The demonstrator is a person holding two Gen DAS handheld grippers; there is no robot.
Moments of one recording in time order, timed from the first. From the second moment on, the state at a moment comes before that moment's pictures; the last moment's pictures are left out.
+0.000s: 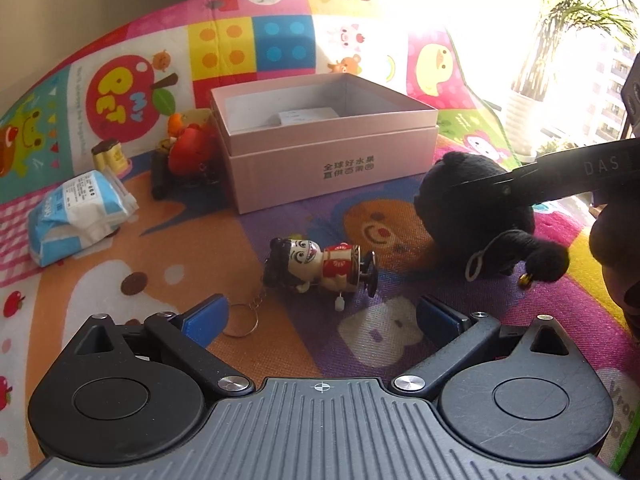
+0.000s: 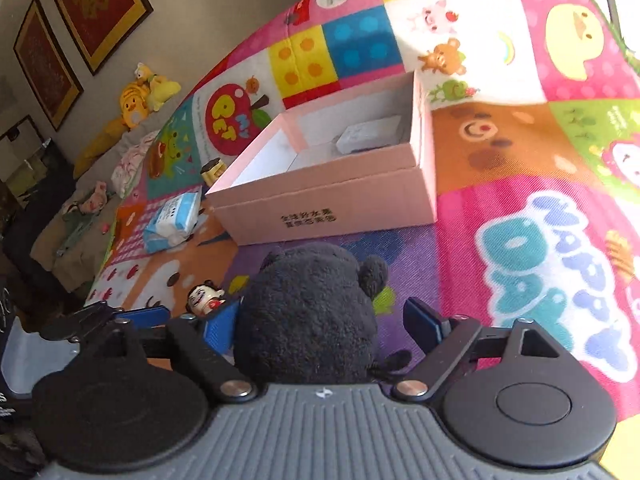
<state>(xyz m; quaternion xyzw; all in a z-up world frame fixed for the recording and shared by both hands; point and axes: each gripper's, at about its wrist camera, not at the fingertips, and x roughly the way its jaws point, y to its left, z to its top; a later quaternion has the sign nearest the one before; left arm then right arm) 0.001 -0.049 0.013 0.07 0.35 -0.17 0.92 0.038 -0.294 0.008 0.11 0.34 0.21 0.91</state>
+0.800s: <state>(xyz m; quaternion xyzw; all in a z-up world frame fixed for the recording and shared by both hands) 0.027 -0.066 0.003 0.10 0.33 -0.22 0.91 0.034 -0.305 0.008 0.10 0.31 0.17 0.93</state>
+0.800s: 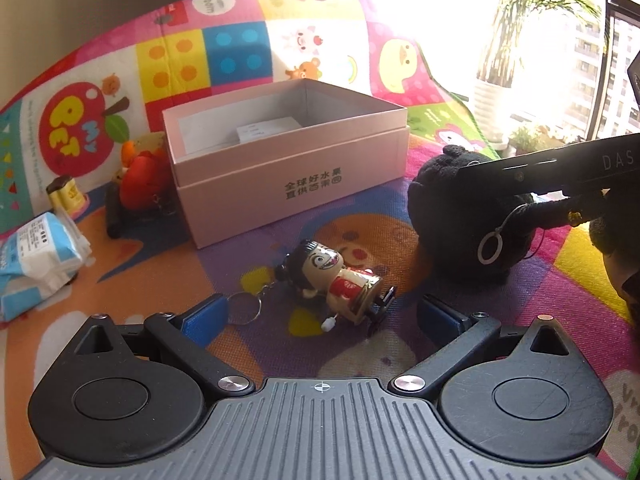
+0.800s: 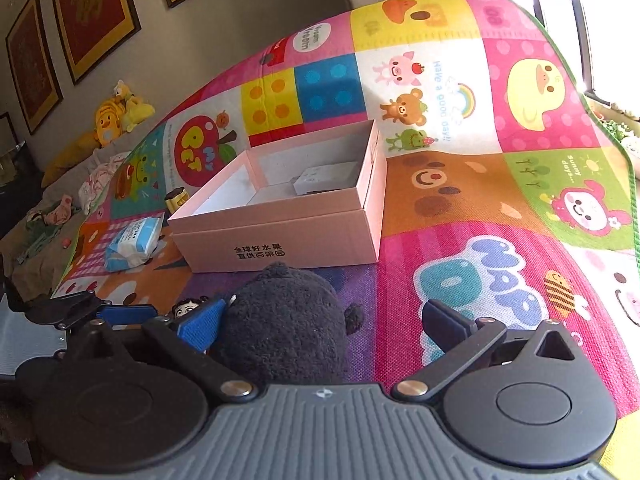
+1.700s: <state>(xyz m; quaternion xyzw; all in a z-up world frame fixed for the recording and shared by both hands) 0.042 -0.060 0.012 0.09 0.30 -0.17 0.93 0.027 -0.291 0.009 0.07 0.30 0.17 0.93</state>
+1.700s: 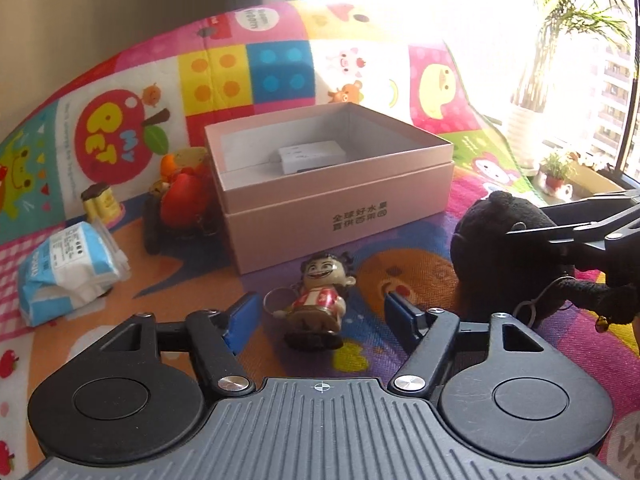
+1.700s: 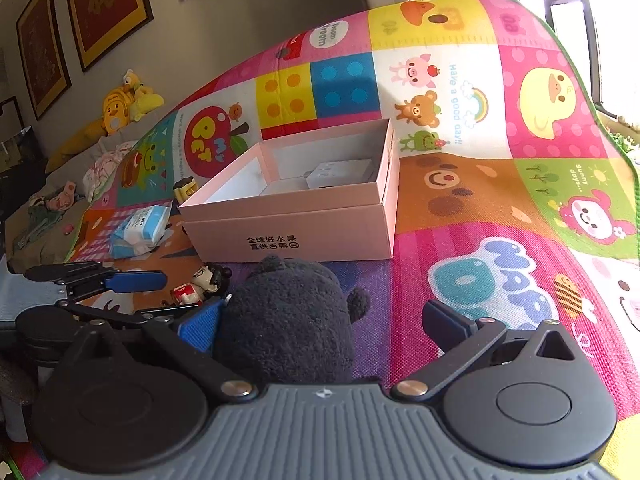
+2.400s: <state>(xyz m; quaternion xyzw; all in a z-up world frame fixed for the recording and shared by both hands) 0.027 -0.037 0.006 0.08 0.32 -0.13 0.94 -0.026 -0.239 0.027 -0.14 0.26 0.21 0.93</state>
